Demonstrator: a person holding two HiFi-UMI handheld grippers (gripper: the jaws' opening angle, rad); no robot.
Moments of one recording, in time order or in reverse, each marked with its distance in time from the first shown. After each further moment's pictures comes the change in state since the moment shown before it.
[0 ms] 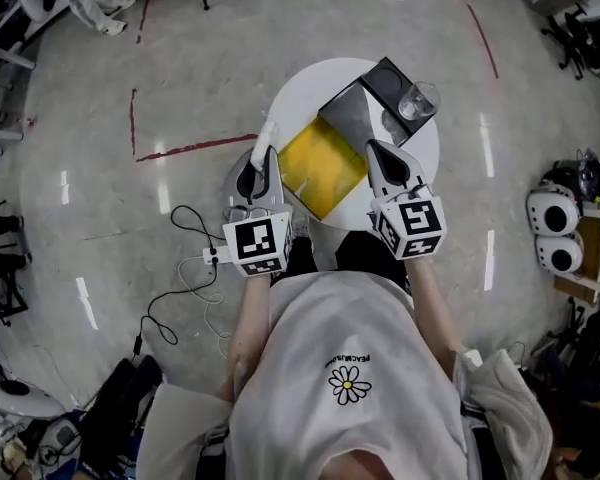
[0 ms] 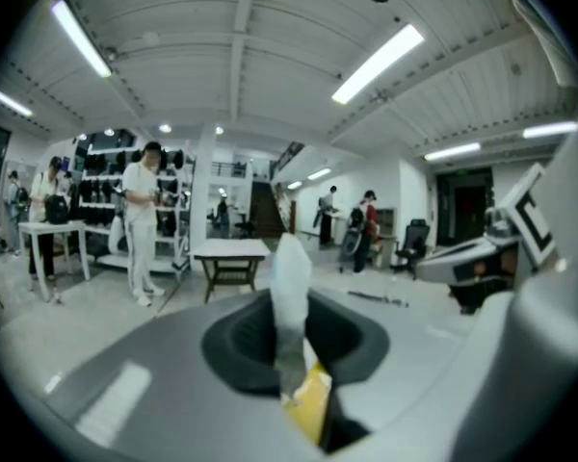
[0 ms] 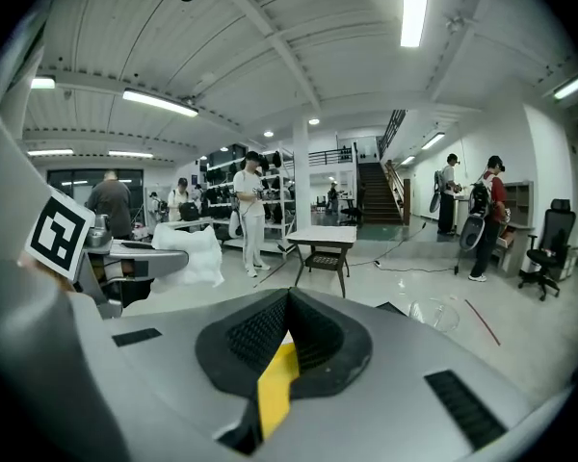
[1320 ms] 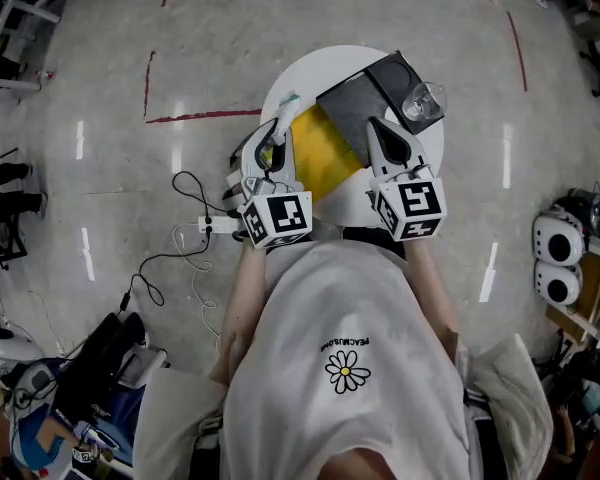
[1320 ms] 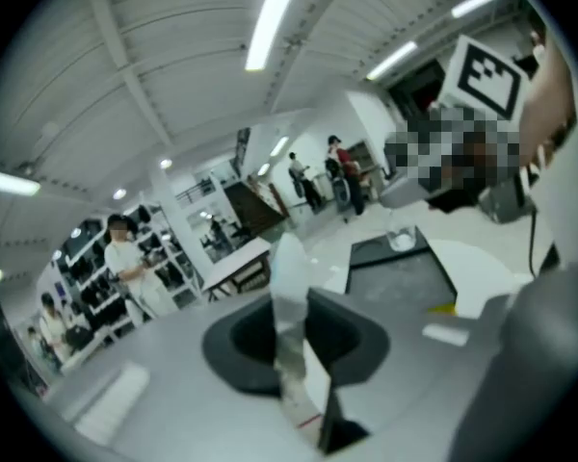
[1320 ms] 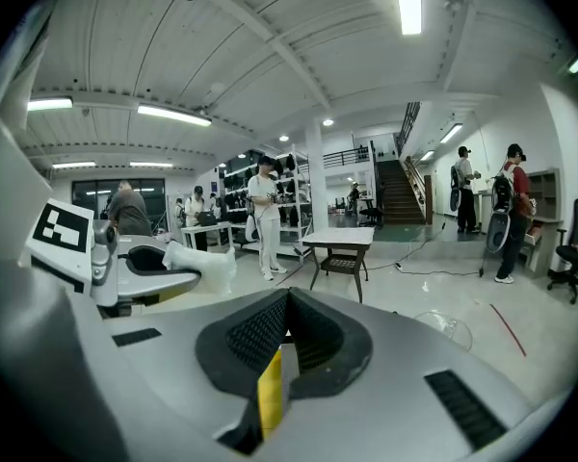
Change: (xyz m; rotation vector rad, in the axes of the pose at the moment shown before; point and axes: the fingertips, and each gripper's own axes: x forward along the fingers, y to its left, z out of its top) left arm 0.043 -0.055 -0.017 0.551 0.141 0.090; right arm 0.023 -0.044 -0.002 -0.009 -0.021 0.138
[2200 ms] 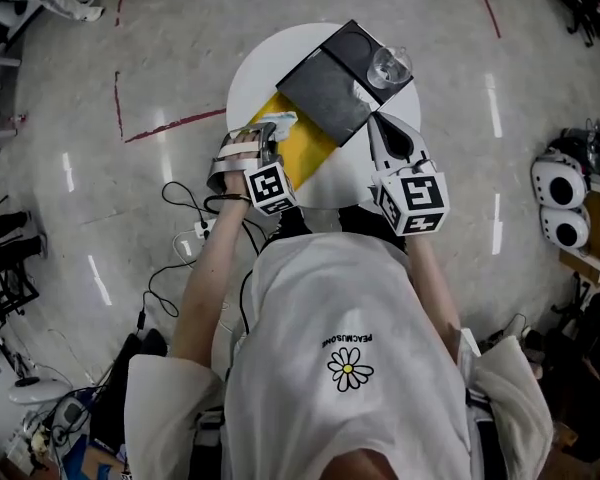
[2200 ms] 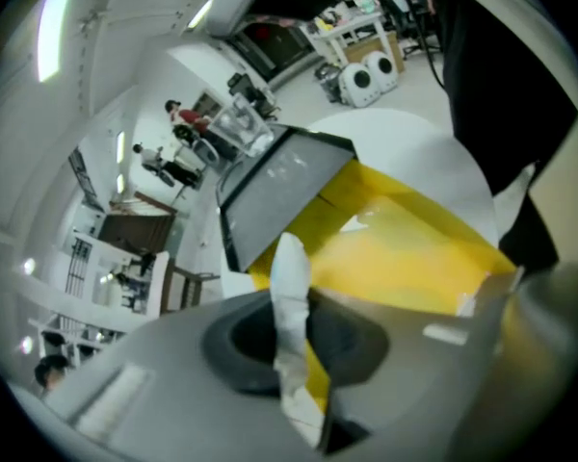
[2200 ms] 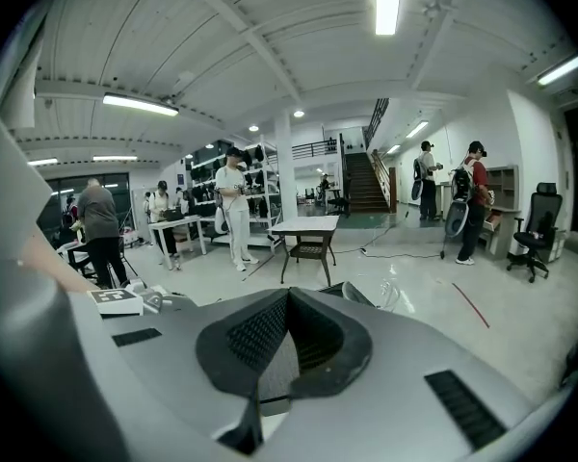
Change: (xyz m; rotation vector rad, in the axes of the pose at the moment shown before) left arm 0.063 -0.123 -0.115 0.792 0.229 -0.487; right arm -0.049 -0.043 -0.037 0.081 0.064 -0.184
